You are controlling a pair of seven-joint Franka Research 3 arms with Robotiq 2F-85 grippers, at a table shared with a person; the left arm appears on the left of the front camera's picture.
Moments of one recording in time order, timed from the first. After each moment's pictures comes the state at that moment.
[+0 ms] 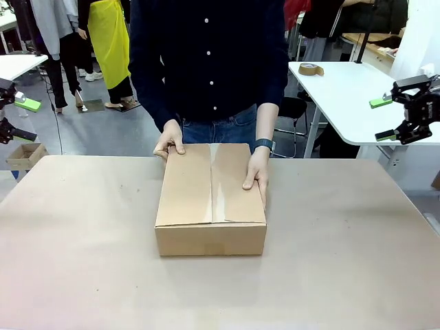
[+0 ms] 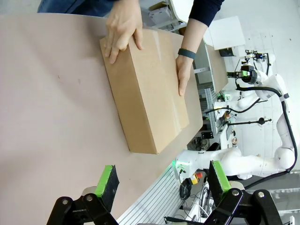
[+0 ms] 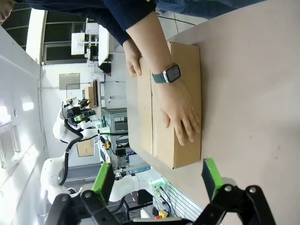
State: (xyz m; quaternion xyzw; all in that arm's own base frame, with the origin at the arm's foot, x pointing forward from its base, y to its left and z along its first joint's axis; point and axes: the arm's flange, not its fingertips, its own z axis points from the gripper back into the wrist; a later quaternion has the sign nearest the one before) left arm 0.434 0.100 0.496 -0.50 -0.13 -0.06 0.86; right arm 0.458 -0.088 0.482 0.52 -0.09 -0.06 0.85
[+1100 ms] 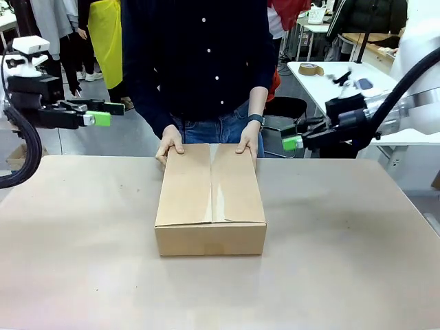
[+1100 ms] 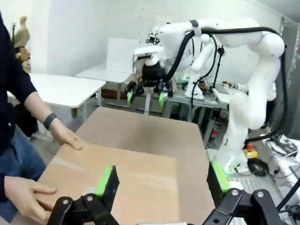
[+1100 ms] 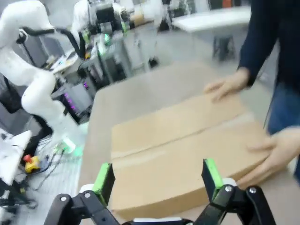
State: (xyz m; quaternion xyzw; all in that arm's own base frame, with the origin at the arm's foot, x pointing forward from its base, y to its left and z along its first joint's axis) left arm 0.414 -0.064 0.476 -0.50 -0.45 -0.47 0.57; right arm 0.450 0.105 0.440 0.44 -0.40 0.47 0.65
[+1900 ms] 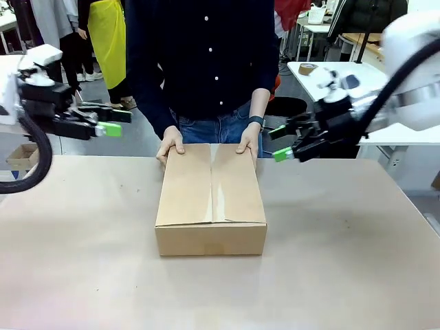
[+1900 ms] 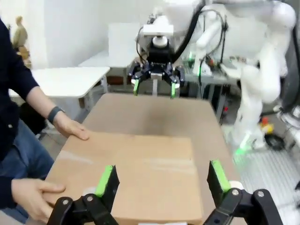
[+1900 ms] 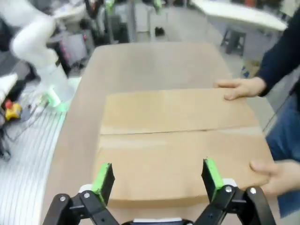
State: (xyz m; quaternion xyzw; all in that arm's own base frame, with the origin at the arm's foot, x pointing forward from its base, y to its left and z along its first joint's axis) left arm 0.425 -0.099 0.456 -0.43 -0.44 -0.54 0.57; right arm 0.453 0.166 0.437 0.34 -0.36 0.62 0.61
